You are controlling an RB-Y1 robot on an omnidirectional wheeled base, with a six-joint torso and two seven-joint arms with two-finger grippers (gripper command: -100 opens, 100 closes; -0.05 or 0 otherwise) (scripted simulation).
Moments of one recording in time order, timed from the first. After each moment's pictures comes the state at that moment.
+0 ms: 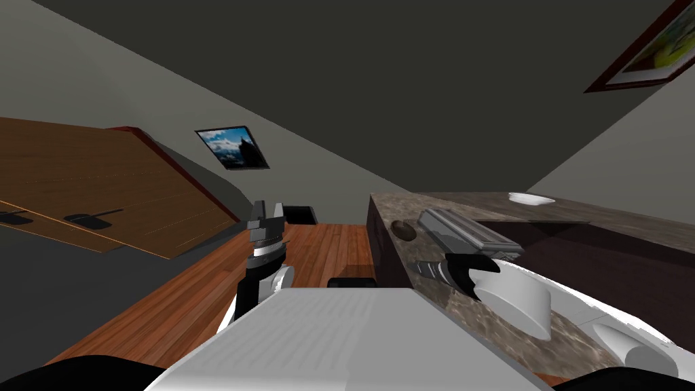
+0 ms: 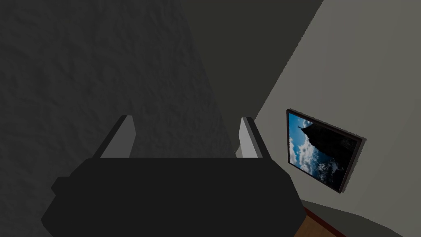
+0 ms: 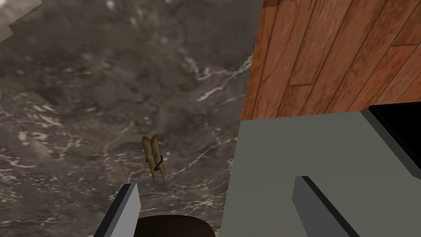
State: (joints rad) left arm 0.54 0.01 0.05 -2.39 0.05 -0.57 -0.12; right arm 0.77 -1.19 -0.13 -2.36 -0.87 0.94 1.02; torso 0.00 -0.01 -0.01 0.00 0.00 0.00
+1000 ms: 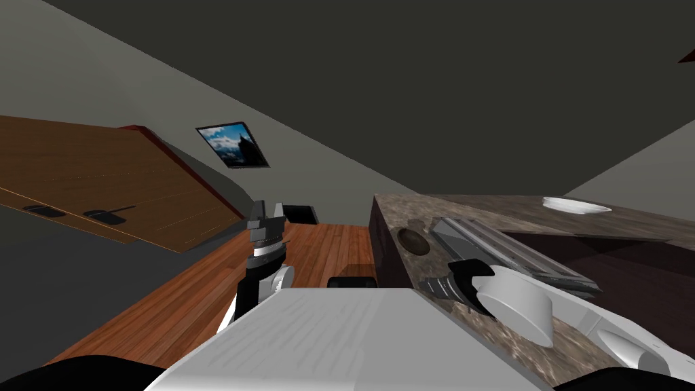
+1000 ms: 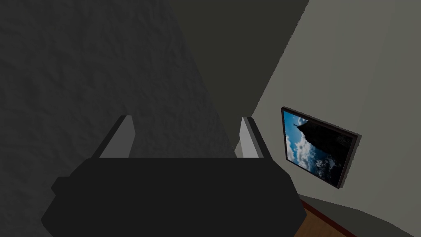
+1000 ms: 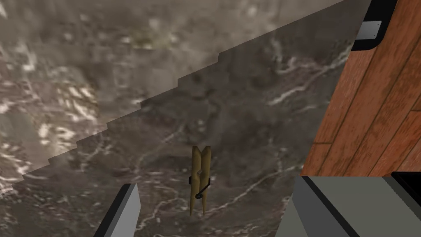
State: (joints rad) left arm 0.54 0.01 0.05 -2.39 0.05 -0.57 -0.12; right arm 0.79 -1.23 -0.07 -2.30 -0.89 1.04 1.09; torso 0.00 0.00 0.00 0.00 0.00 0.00
